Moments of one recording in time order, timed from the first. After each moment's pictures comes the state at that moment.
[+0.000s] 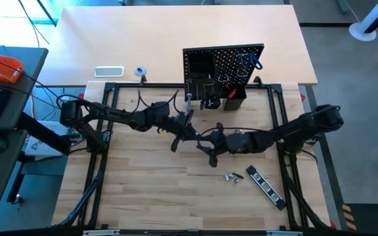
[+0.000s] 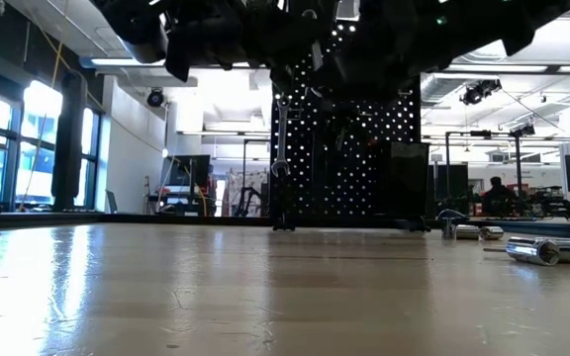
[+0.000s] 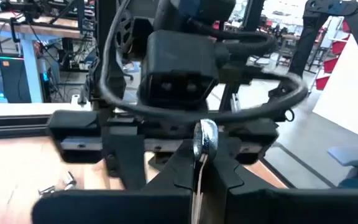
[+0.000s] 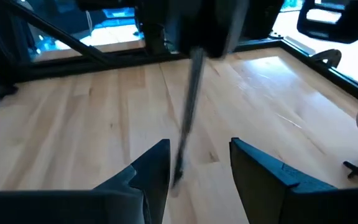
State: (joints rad) left arm 0.13 1.64 0.89 0.68 0.51 -0.09; right arm 0.20 1.49 0.73 0.42 0.37 0.18
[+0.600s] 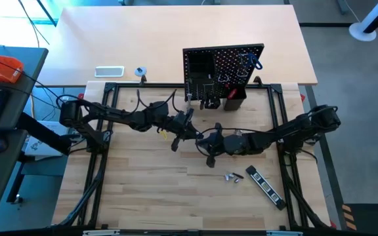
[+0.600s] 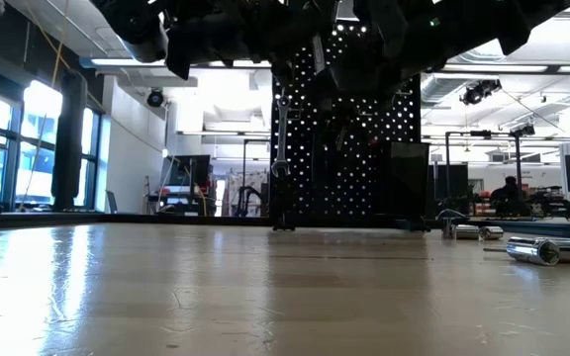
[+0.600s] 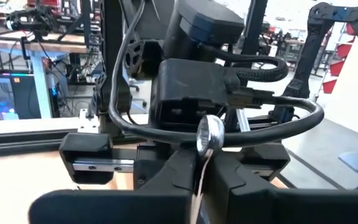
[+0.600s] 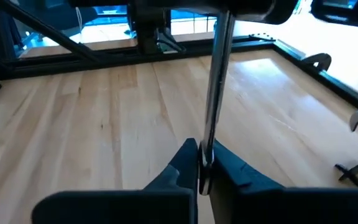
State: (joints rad) left arm 0.13 1.64 0.89 0.72 0.49 -0.07; right arm 0.21 1.53 0.76 0.42 0.42 0.16
